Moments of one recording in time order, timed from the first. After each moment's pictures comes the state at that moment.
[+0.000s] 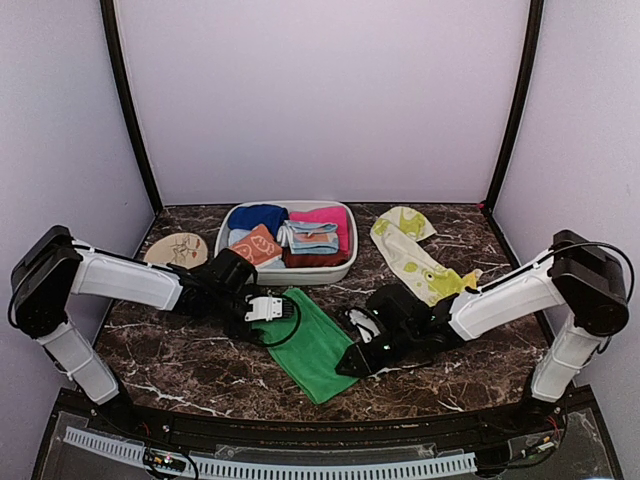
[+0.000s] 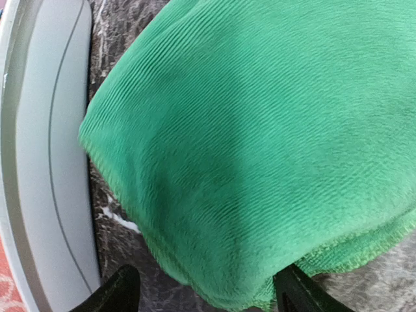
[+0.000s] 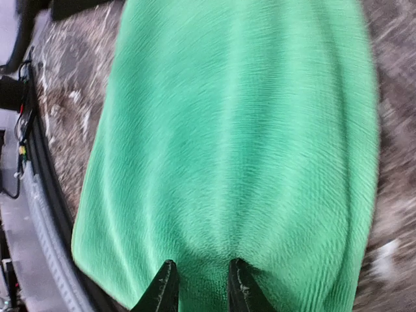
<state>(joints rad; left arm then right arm) -0.74 1.60 0.78 -0.17 -0.06 0.87 1.03 1.69 0.73 0.07 -0.33 0.50</state>
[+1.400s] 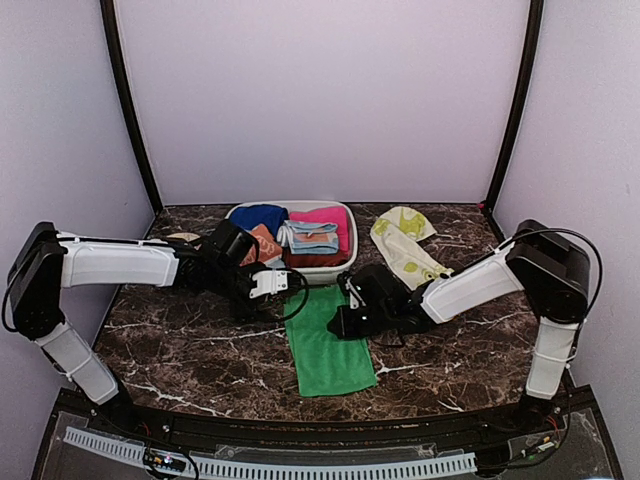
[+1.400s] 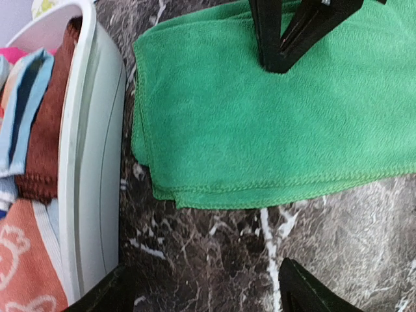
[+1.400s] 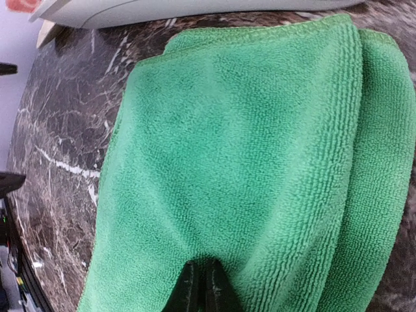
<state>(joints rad) -0.71 1.59 0.98 -0.36 0.12 0.78 0.95 1.90 0.93 0.17 -0.11 0.69</state>
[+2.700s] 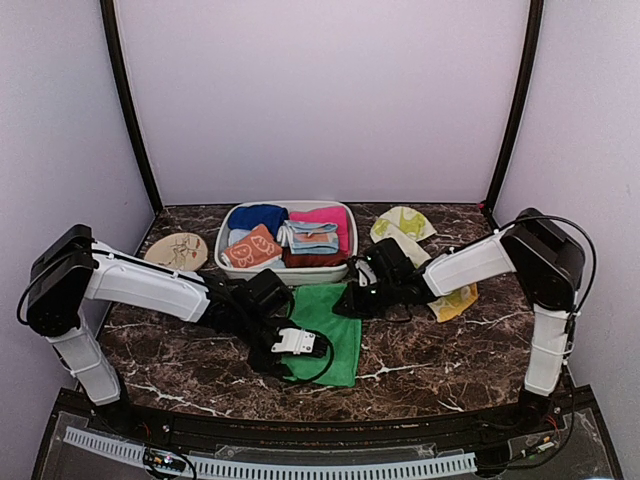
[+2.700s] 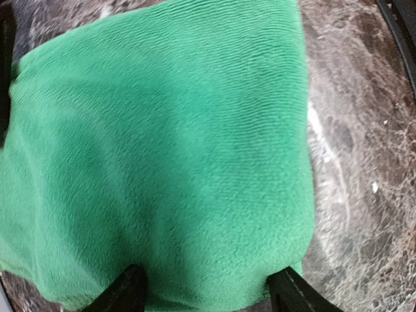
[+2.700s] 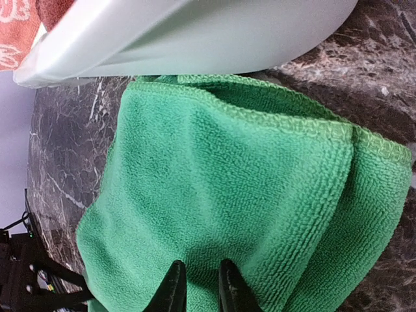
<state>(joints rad) -0.99 1.71 0.93 -0.36 0.19 0.75 0.78 1.95 1.04 0.08 -0.31 0.70</state>
